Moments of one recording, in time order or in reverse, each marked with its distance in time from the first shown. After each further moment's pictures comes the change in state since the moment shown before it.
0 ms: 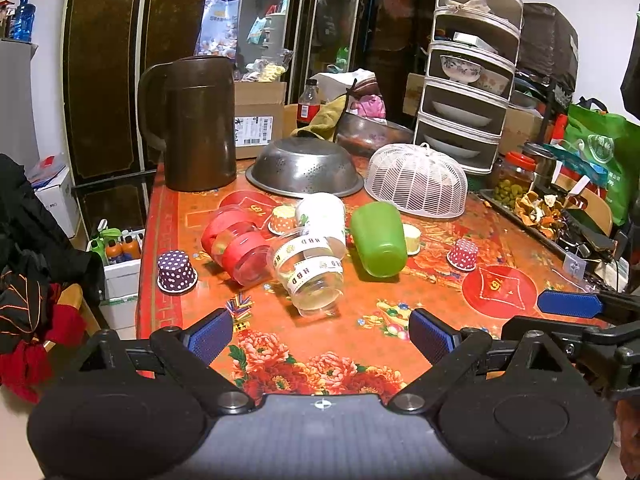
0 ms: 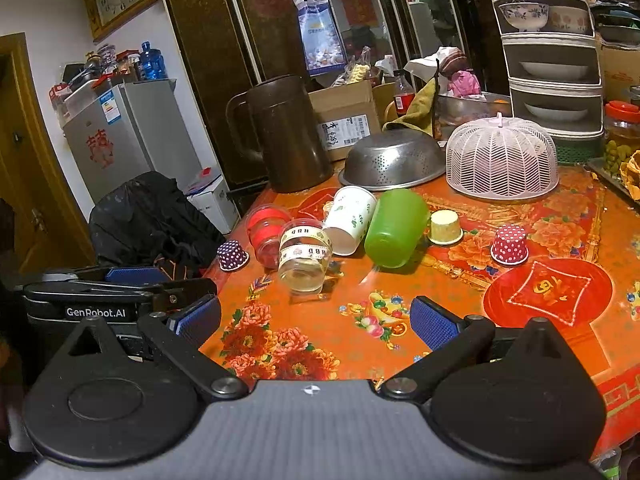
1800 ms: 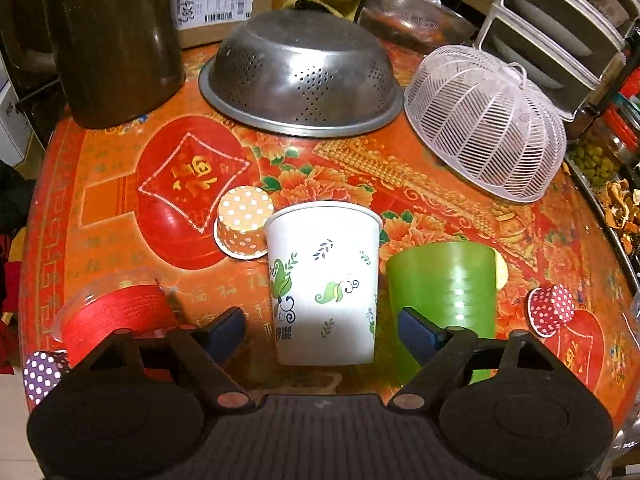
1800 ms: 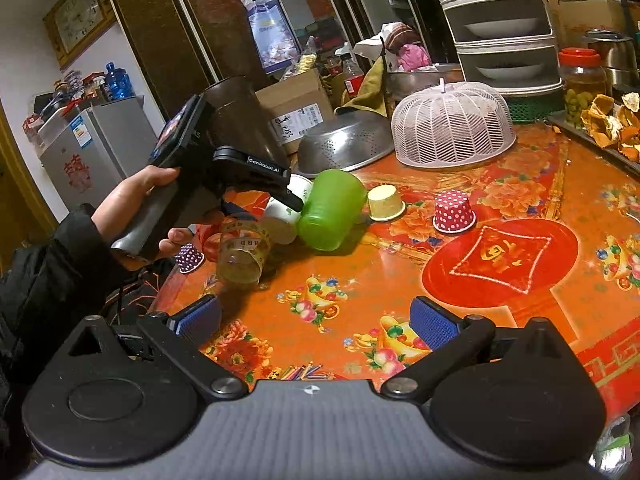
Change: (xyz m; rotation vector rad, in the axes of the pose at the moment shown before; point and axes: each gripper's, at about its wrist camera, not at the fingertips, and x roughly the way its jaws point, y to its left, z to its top) left arm 0.259 0.003 0.118 -0.080 0.485 -0.015; right arm -0.008 -0.067 -0.015 0.127 0.015 -0.014
